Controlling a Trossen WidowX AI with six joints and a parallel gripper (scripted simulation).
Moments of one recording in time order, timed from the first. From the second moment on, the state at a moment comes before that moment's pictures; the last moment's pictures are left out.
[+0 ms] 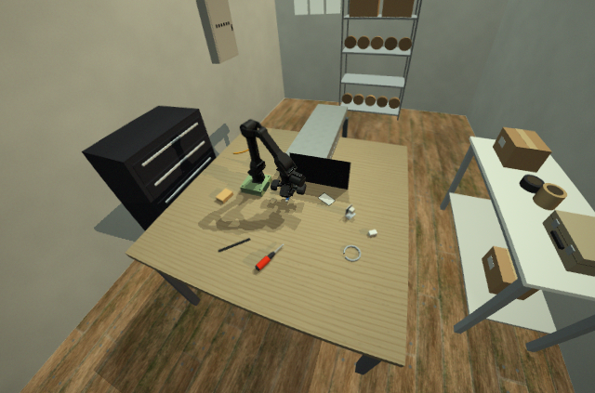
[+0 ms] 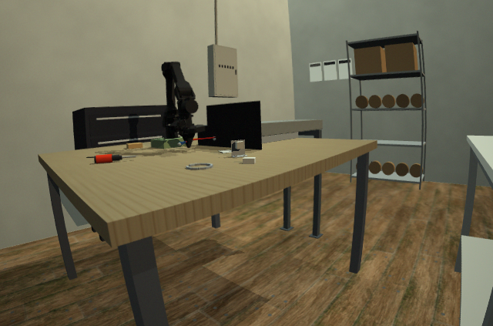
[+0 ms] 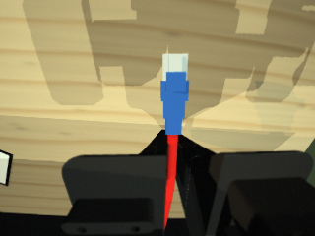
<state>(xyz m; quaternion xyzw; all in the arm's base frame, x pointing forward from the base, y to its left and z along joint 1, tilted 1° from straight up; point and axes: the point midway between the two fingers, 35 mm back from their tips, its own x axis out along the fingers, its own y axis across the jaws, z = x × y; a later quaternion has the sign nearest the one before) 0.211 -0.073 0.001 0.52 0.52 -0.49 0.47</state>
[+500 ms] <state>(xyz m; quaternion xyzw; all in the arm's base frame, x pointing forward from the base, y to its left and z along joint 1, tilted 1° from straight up) 0.205 -0.101 -0.001 0.52 0.52 -0.49 0.47</state>
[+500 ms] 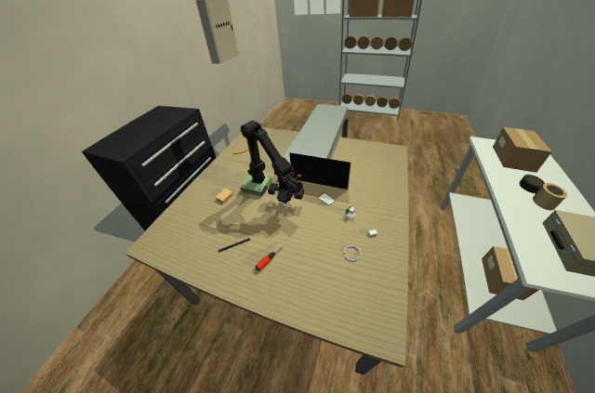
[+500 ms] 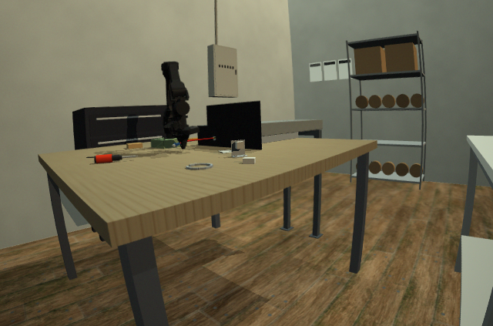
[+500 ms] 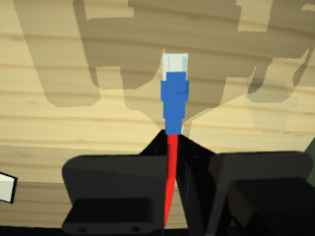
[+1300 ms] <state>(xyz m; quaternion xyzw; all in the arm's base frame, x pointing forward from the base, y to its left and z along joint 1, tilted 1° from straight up) 0.199 -0.148 -0.003 0.52 0.52 -0.49 0.46</state>
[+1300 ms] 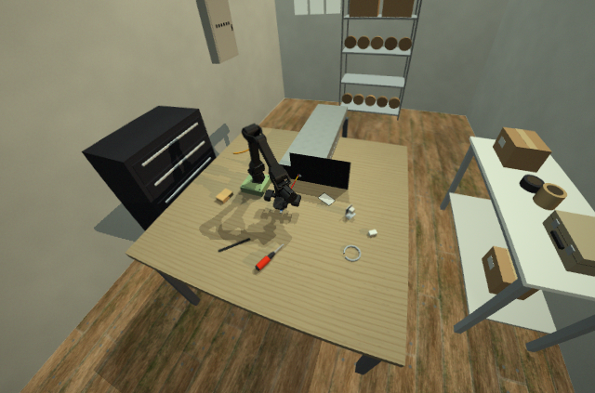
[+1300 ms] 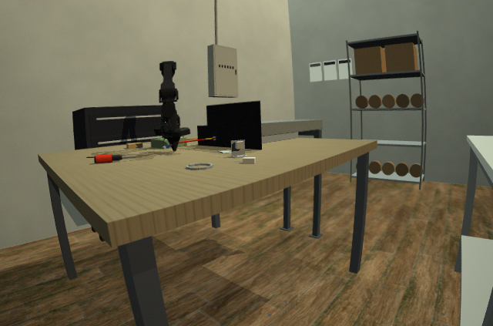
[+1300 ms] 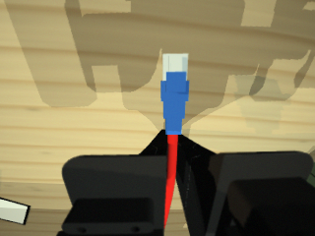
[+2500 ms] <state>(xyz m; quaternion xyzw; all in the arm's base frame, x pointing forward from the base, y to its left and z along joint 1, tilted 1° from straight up) 0.291 -0.154 0.014 0.49 0.50 -0.37 0.61</state>
